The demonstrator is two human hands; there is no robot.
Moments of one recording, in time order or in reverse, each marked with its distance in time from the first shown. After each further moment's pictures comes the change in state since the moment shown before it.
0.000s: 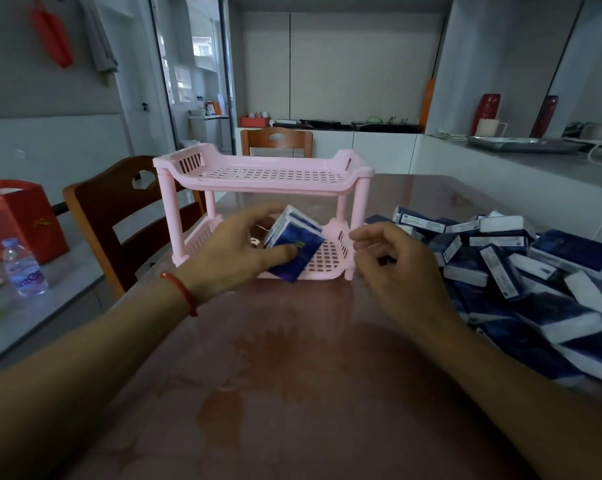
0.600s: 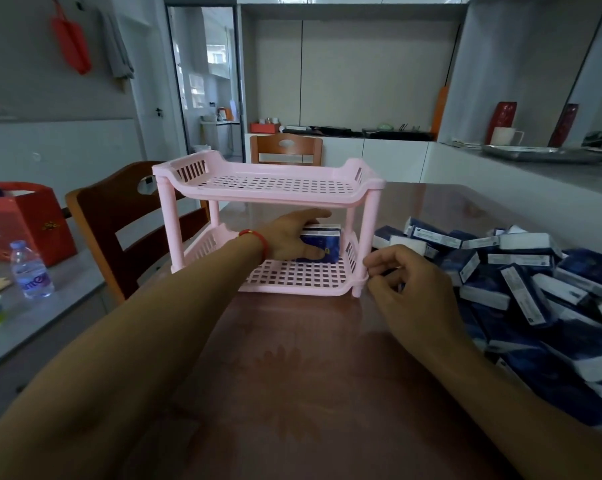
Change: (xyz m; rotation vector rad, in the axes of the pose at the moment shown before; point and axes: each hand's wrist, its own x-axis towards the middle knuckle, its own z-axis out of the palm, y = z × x) left_hand 0.116 -0.045 0.039 0.260 -0.307 -0.128; right_hand 0.006 0.015 0.004 -0.100 0.009 0.021
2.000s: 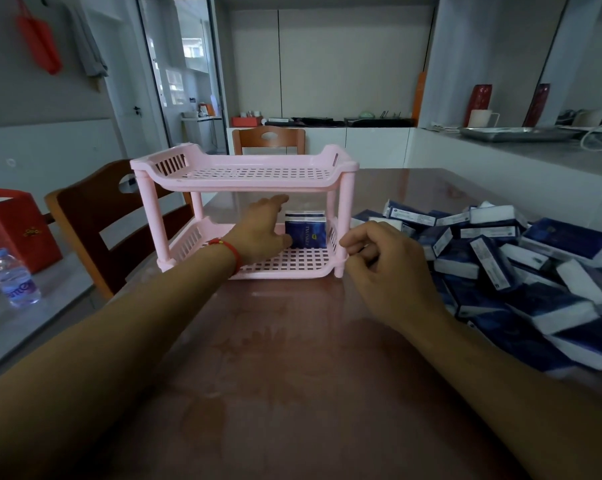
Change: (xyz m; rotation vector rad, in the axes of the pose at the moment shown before) left_hand -0.038 0.011 0.008 0.106 0.268 -0.027; right_hand -0.004 -0.006 -0.005 -0.117 0.038 -0.168
